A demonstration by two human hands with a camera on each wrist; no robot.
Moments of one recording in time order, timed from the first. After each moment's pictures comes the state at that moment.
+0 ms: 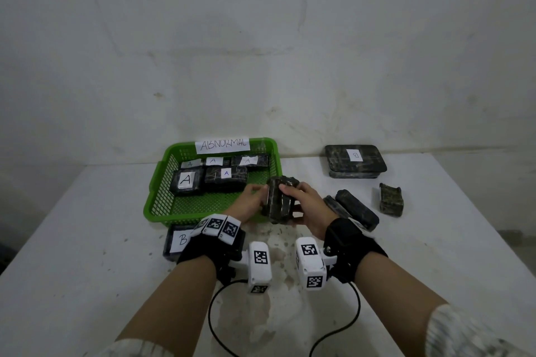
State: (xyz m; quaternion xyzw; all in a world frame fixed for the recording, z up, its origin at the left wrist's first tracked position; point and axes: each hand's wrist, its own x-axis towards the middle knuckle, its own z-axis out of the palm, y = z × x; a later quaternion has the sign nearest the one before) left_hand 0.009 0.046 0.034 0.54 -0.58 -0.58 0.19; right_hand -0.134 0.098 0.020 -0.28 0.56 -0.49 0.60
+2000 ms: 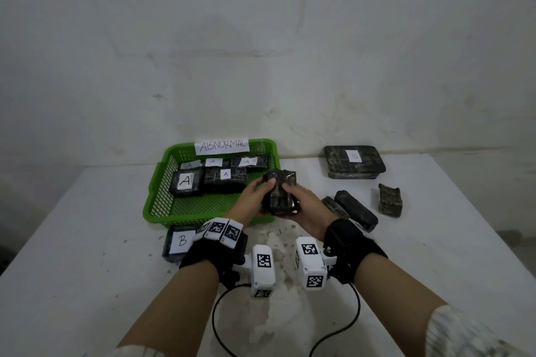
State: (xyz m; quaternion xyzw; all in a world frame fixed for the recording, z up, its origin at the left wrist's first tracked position) left_hand 0.000 0.050 0.030 0.48 -0.51 -0.65 0.30; right_hand -0.129 0.097 0.022 -0.27 0.48 -0.53 0.65
